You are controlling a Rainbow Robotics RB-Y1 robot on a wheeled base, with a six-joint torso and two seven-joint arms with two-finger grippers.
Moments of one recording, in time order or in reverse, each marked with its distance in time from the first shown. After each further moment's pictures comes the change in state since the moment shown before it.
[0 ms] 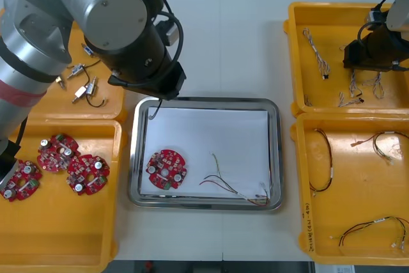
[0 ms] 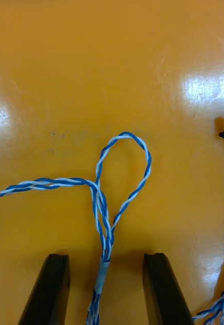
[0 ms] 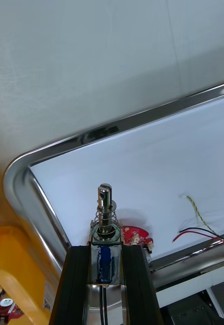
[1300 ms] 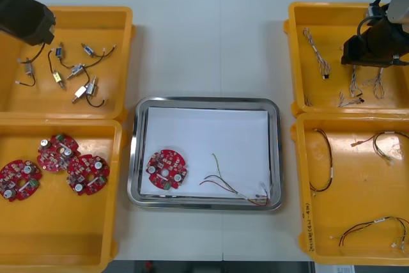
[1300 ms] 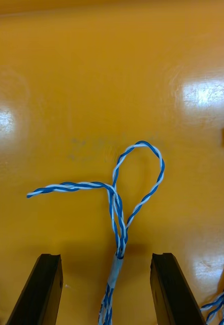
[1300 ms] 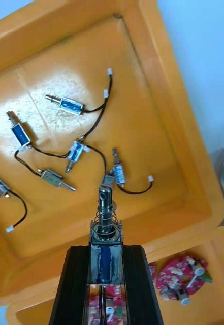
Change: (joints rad) right arm -0.027 -0.002 0.006 0.000 -0.004 0.038 0.003; left arm 0.088 0.232 0.507 0.109 -0.070 0.081 -0.650
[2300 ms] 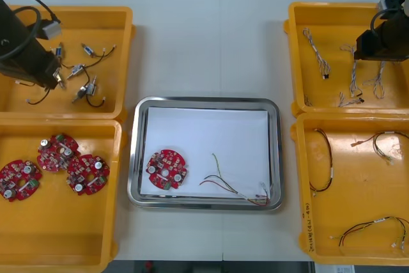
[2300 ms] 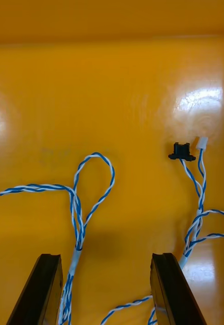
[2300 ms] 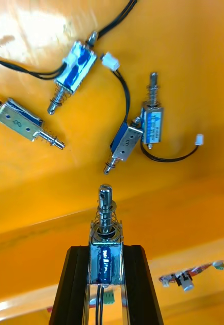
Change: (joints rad) right arm 0.019 -0.053 0.028 -0.056 -0.029 0.023 0.034; left arm -0.008 0.000 -0.129 0.464 0.028 -0.108 -0.100
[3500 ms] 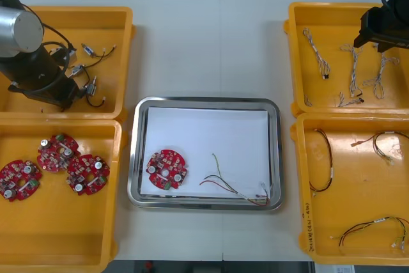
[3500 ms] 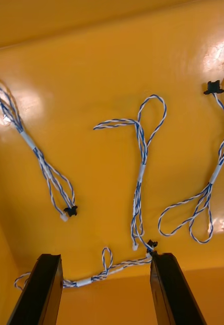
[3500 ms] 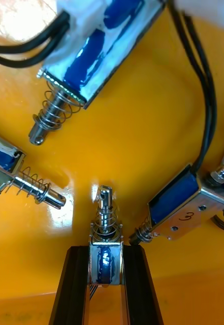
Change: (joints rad) right arm 0.040 -0.009 -0.103 -0.389 -0.023 0.477 -0.231; left arm 0.007 0.000 -0.302 0.185 0.038 -0.332 0.082
